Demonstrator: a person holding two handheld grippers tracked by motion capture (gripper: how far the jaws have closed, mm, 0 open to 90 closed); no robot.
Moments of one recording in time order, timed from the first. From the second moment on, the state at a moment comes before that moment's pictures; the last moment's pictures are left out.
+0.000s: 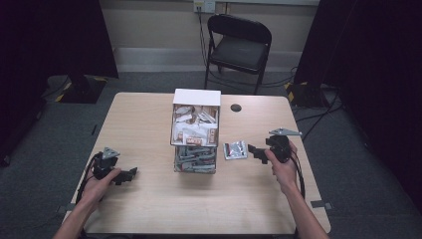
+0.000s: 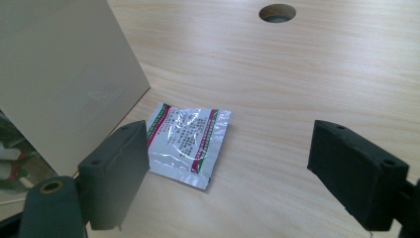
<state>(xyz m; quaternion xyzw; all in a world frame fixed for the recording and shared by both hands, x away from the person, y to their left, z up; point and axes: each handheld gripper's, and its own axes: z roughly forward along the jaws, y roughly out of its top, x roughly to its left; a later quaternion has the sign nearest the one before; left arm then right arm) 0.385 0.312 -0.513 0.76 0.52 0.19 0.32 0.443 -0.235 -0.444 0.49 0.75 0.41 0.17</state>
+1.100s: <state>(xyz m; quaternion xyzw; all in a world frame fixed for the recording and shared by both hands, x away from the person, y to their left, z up) 0.385 0.312 -0.513 0.77 0.52 0.19 0.32 0.373 -0.302 -0.439 0.55 0.72 0.37 0.20</state>
